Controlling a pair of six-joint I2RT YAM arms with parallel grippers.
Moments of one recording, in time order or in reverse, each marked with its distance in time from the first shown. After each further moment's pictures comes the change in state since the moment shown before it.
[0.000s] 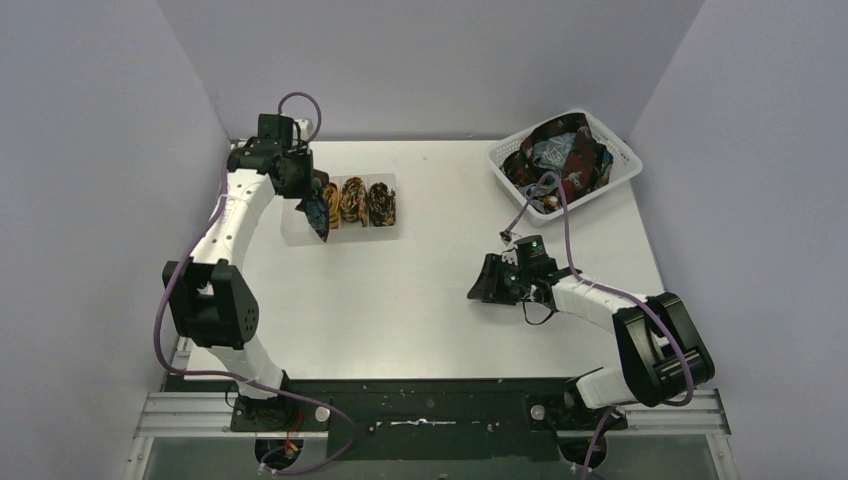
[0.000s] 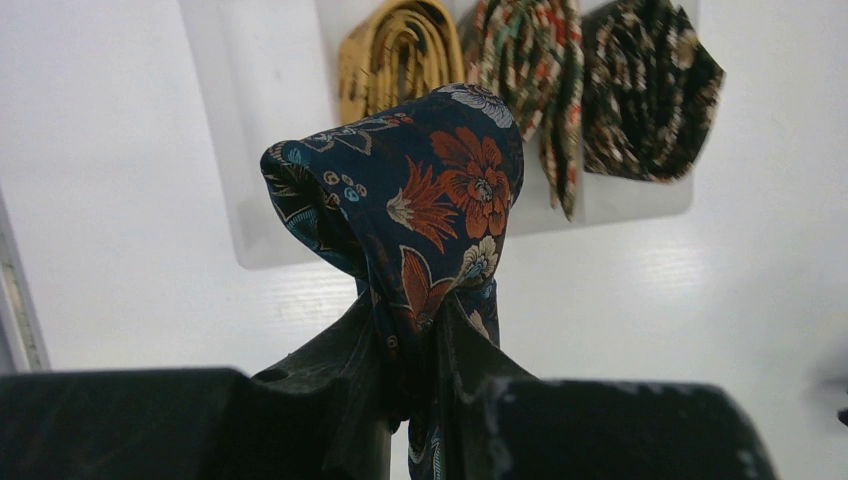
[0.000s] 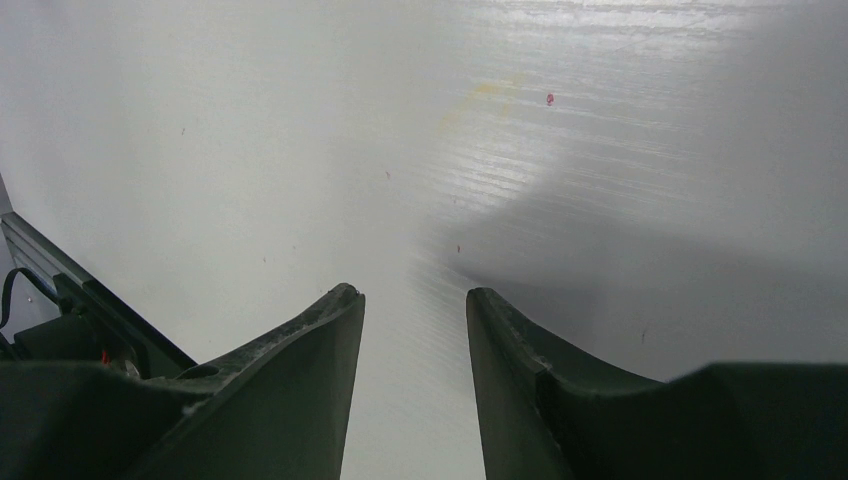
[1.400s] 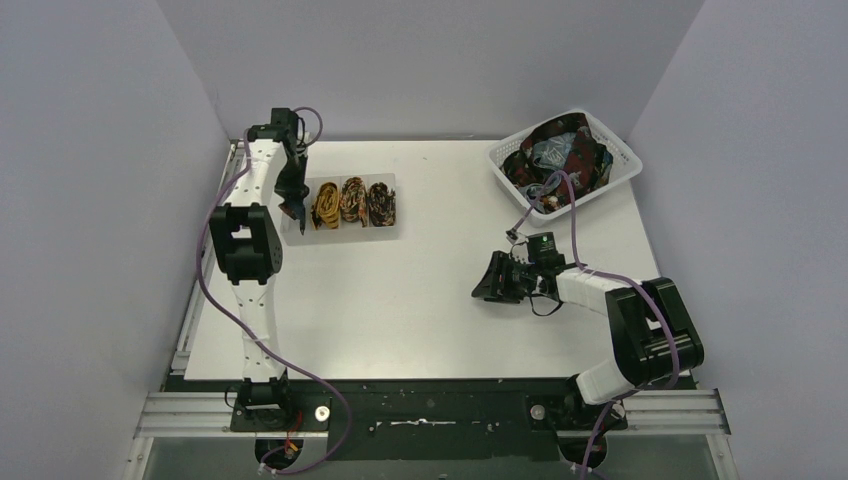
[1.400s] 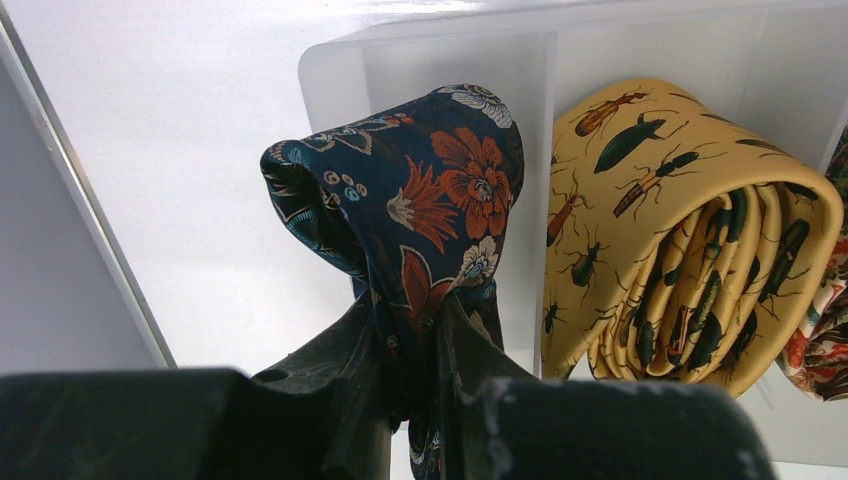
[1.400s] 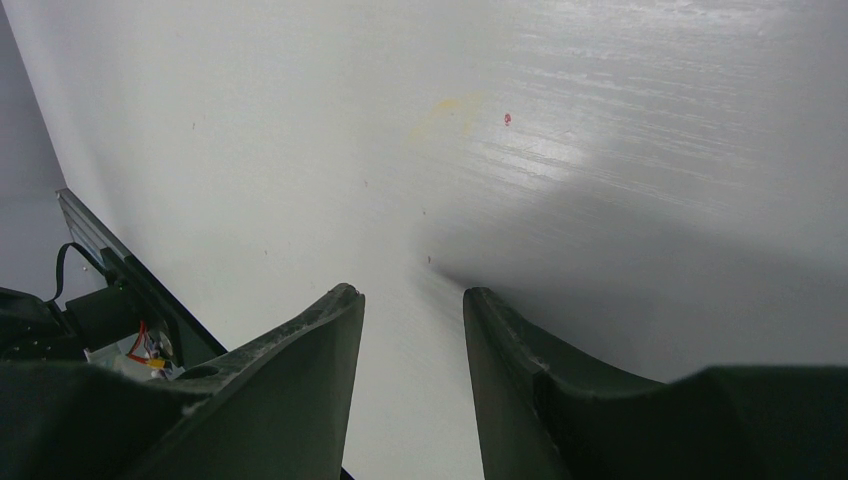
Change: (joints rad) left arm 0.082 0.593 0.558 -0.265 -0.184 0.164; right arm -0.114 0.093 0.016 0.020 -0.161 -0.059
